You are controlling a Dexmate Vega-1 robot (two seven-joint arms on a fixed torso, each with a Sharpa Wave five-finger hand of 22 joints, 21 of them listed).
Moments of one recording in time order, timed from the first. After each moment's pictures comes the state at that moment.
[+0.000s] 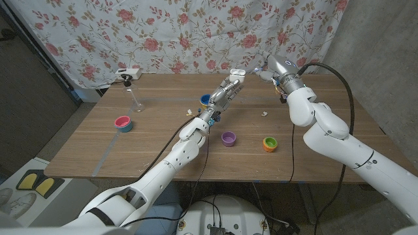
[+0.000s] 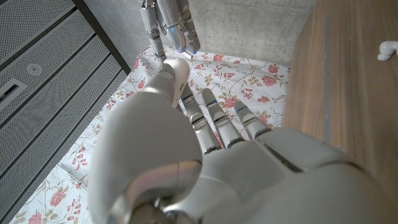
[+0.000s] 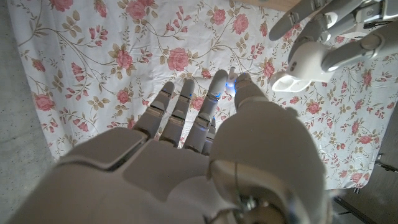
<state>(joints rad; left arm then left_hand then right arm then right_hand) 0.75 0.17 0.57 -1.25 -0.95 -0.30 -0.36 1.26 0.17 0.29 -0.12 0.19 0.29 -0.20 1.08 0.67 0.77 -0.18 0.50 0.32 0.49 -0.19 0.22 0.53 0.18 0.08 0.23 0.19 -0.89 -0.80 -0.50 -2.22 -0.57 -0.60 -0.12 1.13 0.15 0.27 -0.14 0.20 0.17 -0.07 0.20 0.20 0.68 -0.20 0.80 0.79 0.36 -0.04 0.46 0.49 0.36 0.04 0.21 0.18</state>
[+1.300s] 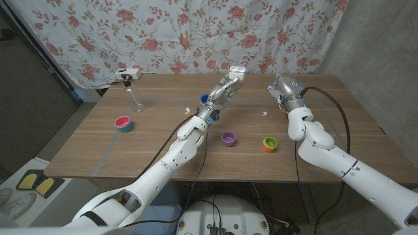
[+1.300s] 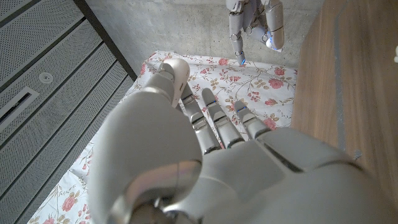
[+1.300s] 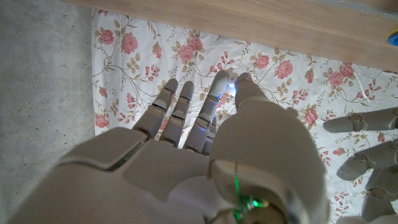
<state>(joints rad) 0.77 0.21 0.57 -1.33 -0.95 -0.30 -0.34 1.26 0.17 0.29 -0.12 0.18 0.29 -0.20 1.09 0.66 0.78 -0.18 0.50 0.32 0.49 -0.19 0.22 0.54 0.18 0.08 0.23 0.19 -0.91 -0.74 -0.57 -1.94 -0.65 -0.64 -0.30 1.12 0.15 0.26 -0.15 0.19 0.19 -0.09 0.20 0.20 0.68 -0.21 0.81 0.78 0.36 -0.04 0.41 0.45 0.41 0.01 0.23 0.18</state>
